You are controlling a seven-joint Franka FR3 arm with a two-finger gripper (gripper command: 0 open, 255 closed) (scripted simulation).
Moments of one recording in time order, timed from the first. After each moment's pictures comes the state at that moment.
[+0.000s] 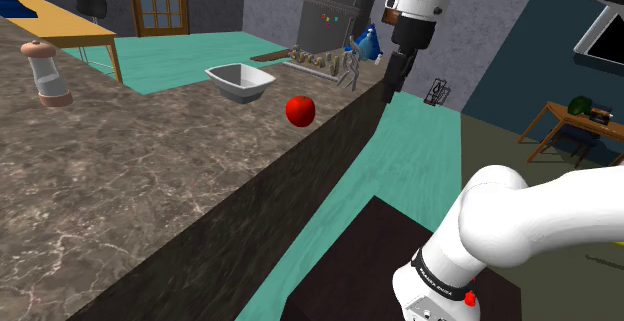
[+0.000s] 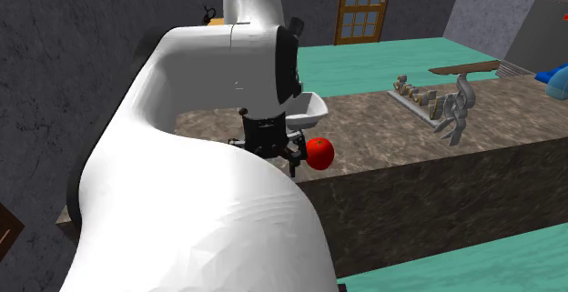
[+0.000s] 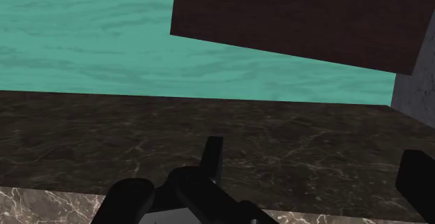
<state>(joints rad) 0.00 -0.80 -0.05 -2.33 -0.08 1.48 -0.16</state>
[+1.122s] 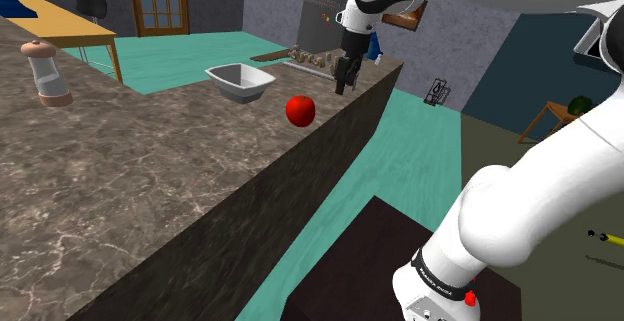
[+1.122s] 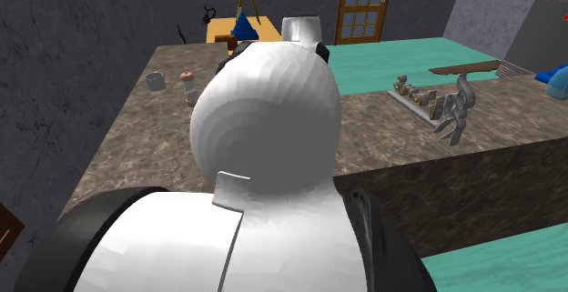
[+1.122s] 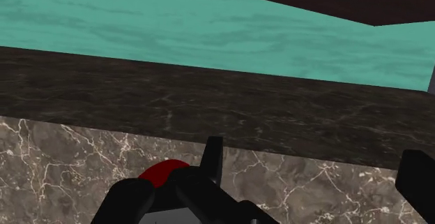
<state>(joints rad) 0.00 -0.29 -0.22 -2.11 -0.12 1.79 -0.38</state>
